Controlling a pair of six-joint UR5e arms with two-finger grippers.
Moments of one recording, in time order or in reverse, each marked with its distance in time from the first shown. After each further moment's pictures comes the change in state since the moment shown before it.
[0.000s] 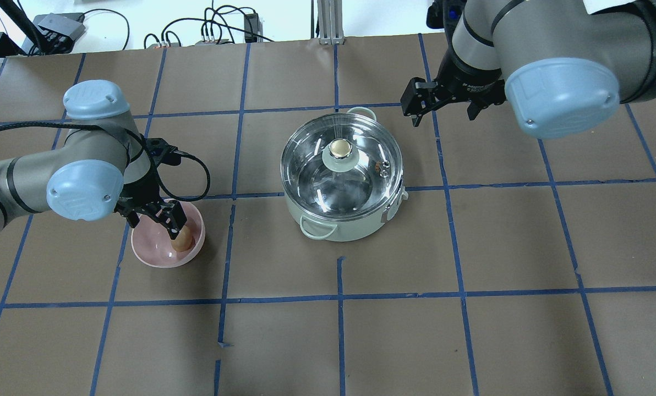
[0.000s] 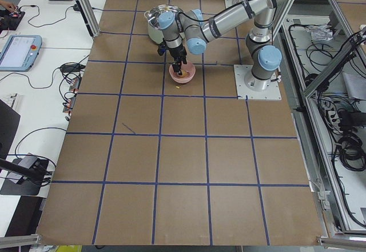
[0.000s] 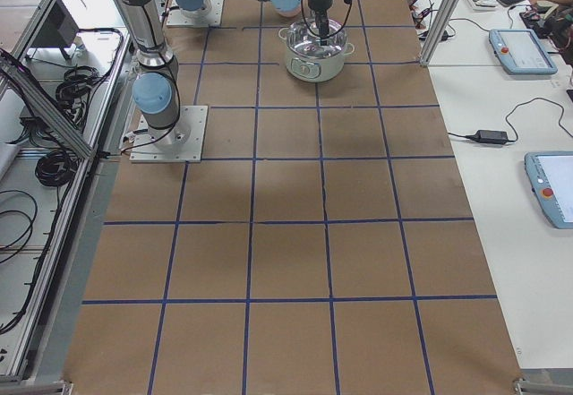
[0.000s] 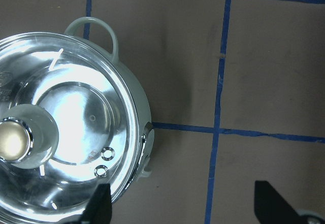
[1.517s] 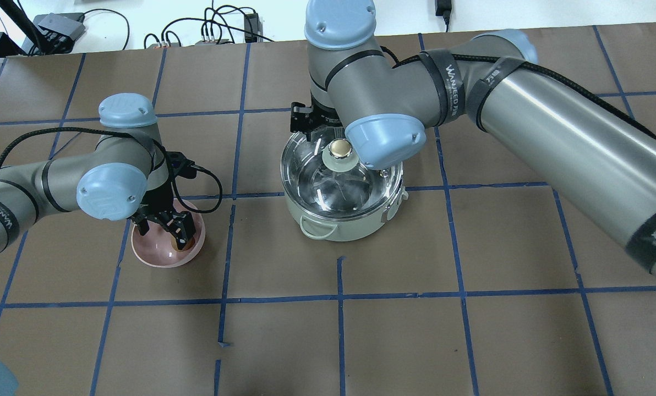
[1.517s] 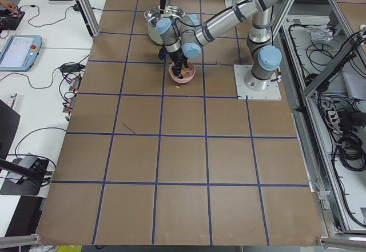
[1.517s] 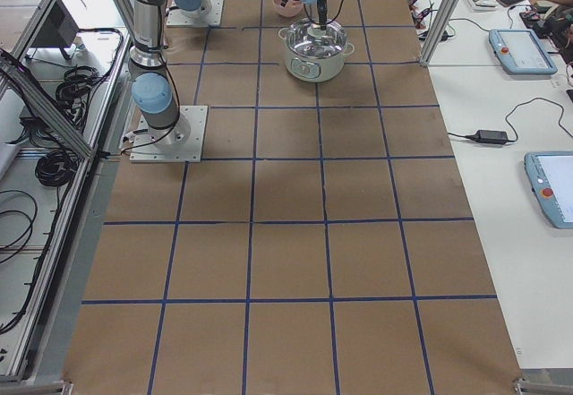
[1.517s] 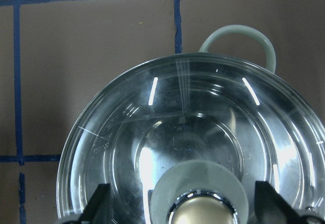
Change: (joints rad) left arm -0.029 -0.078 -0.001 0.007 0.061 0.021; right arm 0.283 0.258 -0.098 -0.195 -0.051 0.400
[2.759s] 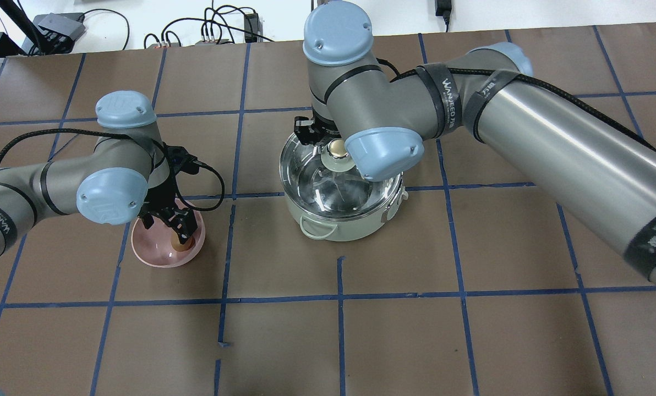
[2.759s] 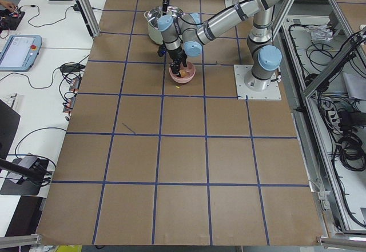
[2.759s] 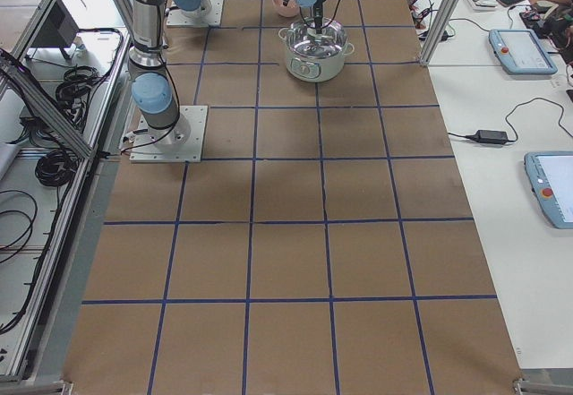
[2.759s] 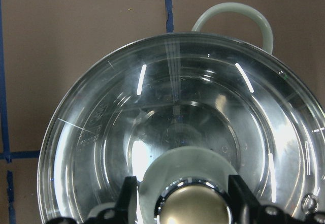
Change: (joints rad) left arm -0.010 0.045 -0.028 0.076 -0.055 0.045; right arm 0.005 -0.004 0.031 -0.012 -0.010 0.029
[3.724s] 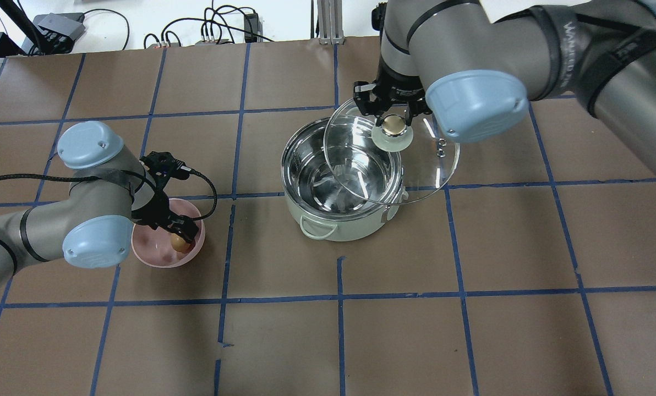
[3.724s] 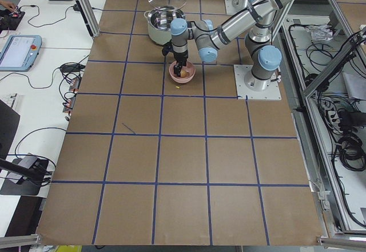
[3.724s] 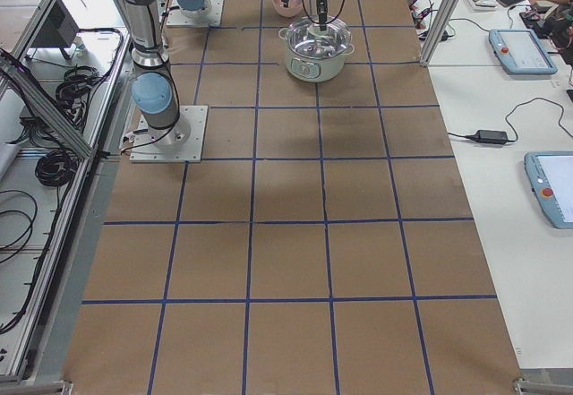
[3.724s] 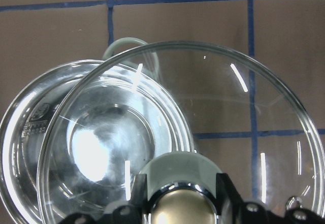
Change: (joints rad) left arm 0.082 0.081 -0.166 0.276 -0.149 0.090; right arm -0.182 -0.189 -0.003 0.201 0.011 -0.212
